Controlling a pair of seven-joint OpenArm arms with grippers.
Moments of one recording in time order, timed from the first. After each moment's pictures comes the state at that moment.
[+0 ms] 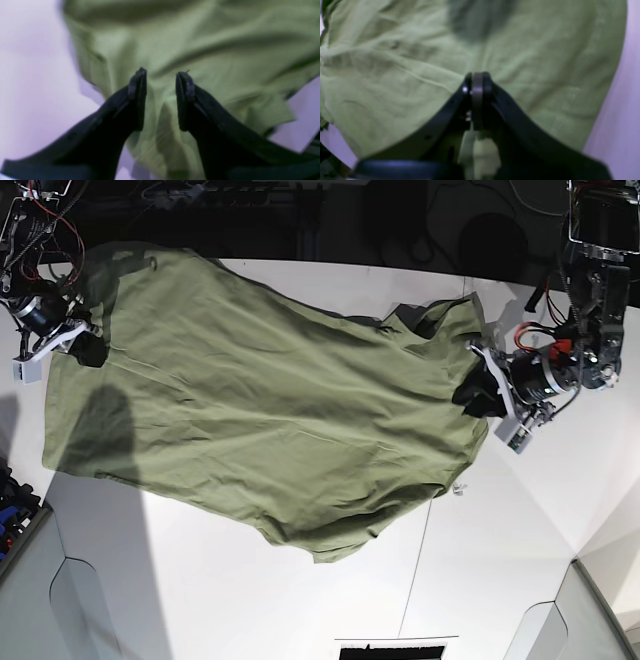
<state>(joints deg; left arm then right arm) 3.2 -30.9 -2.8 86.7 -36.5 -37.6 42.9 -9.6 18.1 29.9 79.8 45.1 32.9 -50.5</state>
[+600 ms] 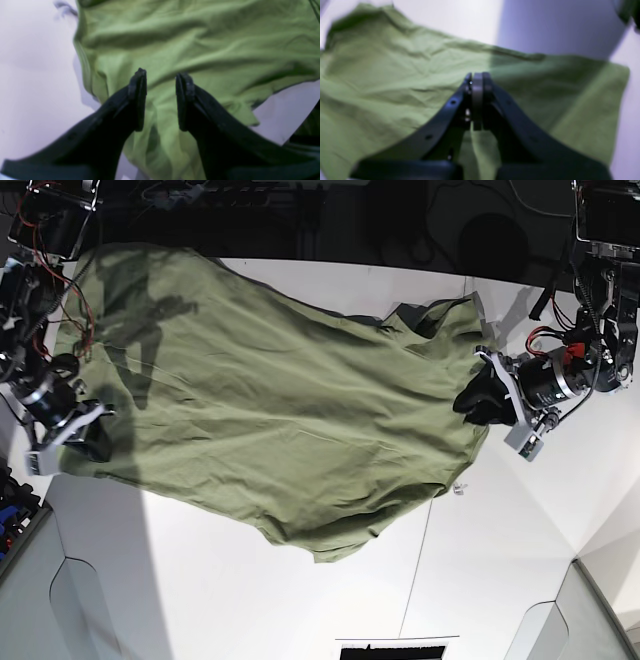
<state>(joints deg) 4.7 -30.8 -5.1 90.0 -41.7 -37.8 46.7 5.5 16.6 19.5 81.7 26.9 32.8 -42.1</state>
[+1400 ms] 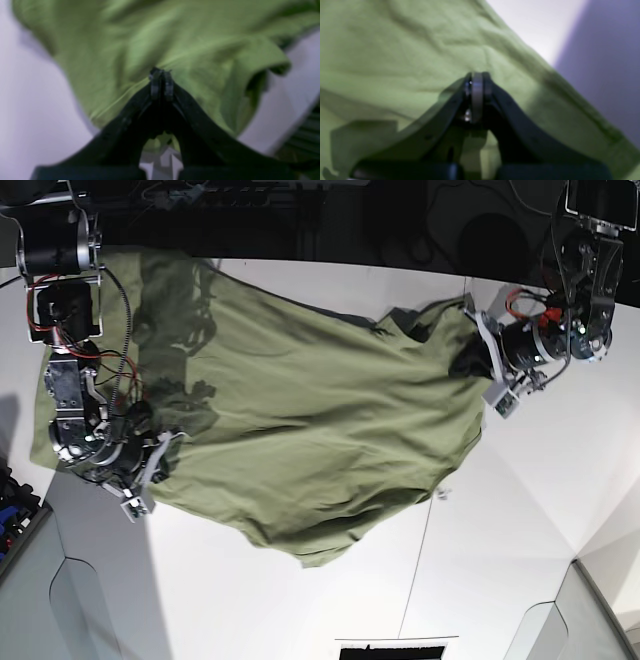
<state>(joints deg) 8.2 -30.7 0.5 86.6 -28.1 -34.8 40.4 24.8 18.0 -7.1 53.1 3.9 28.1 -28.9</state>
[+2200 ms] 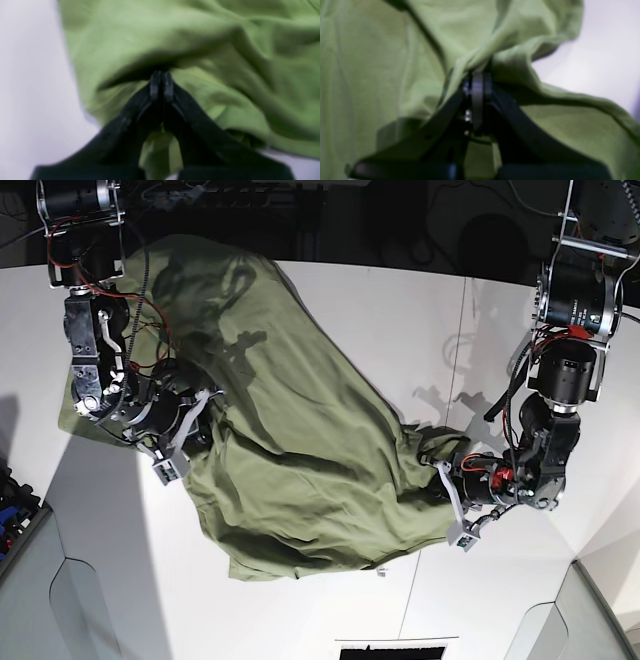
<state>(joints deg) -33.7 -20.9 15.2 45.9 -26.5 -32.1 44.1 11.9 14.4 -6.6 72.0 19.1 27.7 -40.6</state>
